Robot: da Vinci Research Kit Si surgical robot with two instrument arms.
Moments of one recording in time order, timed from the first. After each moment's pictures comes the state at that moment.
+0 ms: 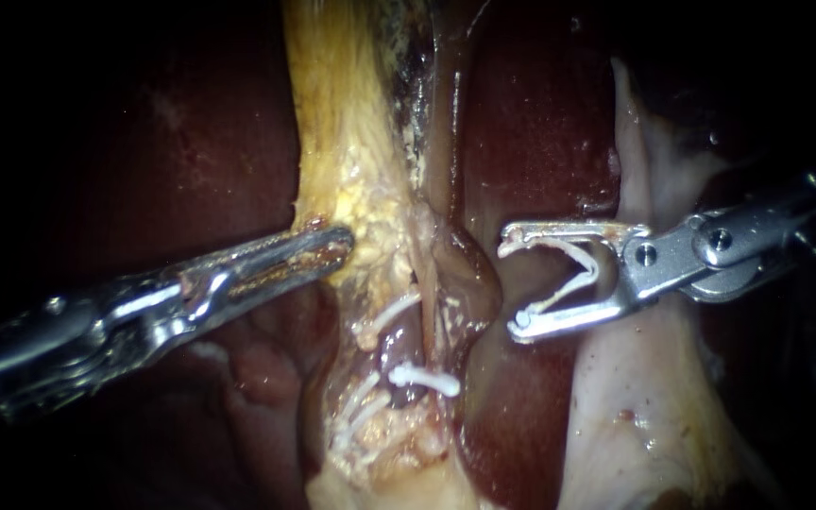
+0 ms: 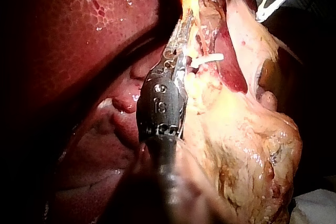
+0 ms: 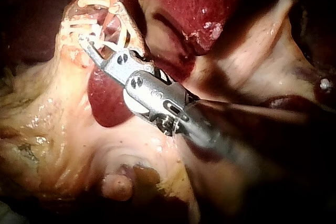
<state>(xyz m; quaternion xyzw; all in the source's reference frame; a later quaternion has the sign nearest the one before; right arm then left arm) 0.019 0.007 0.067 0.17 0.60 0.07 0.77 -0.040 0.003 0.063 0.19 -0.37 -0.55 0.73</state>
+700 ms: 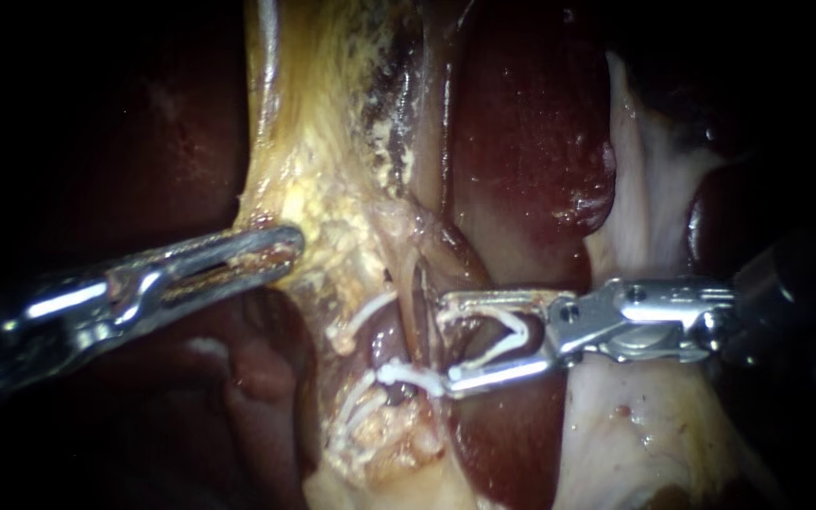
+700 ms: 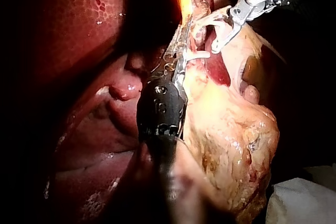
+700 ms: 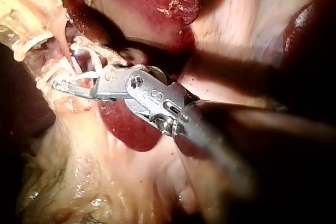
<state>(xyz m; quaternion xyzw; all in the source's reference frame) 0.026 0.001 0.077 0.30 0.55 0.19 0.75 -0.037 0.005 0.053 0.19 -0.39 -0.56 0.71</state>
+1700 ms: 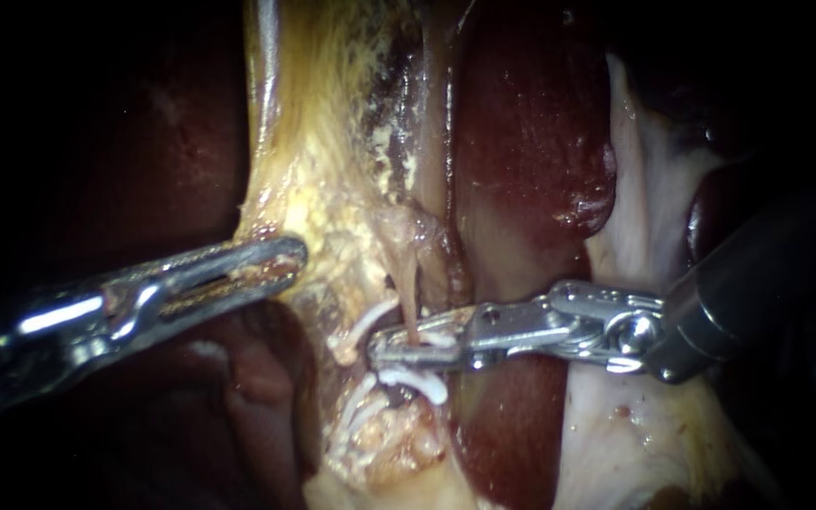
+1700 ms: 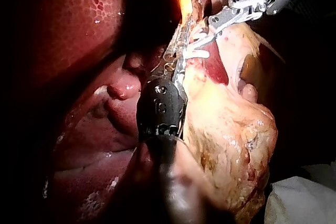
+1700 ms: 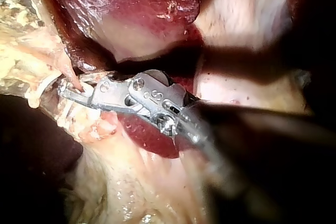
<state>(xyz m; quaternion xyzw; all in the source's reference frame) 0.028 0.001 0.078 0.37 0.50 0.27 0.74 -0.038 0.005 0.053 0.18 -0.39 -0.56 0.71</state>
